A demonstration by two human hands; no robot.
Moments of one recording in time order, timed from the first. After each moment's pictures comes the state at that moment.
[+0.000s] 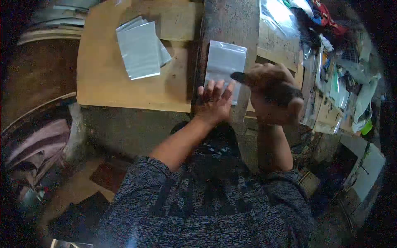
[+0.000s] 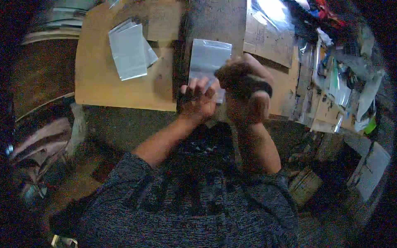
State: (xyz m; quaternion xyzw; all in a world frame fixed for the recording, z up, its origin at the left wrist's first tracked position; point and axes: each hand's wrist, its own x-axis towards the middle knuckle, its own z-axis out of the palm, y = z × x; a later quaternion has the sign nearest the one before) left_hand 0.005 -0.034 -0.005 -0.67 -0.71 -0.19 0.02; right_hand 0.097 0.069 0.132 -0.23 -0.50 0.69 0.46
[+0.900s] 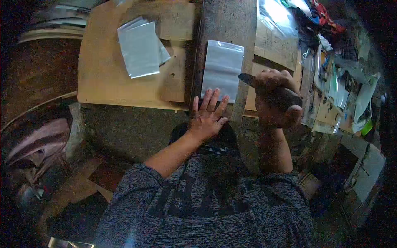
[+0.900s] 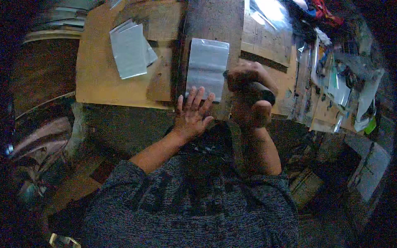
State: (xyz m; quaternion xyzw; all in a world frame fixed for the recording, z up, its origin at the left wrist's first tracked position) left_hand 0.011 -0.090 0.008 -0.68 -0.71 -0.15 -0.15; right_hand 0.117 0.068 0.119 -0.19 -0.52 0.67 0.50
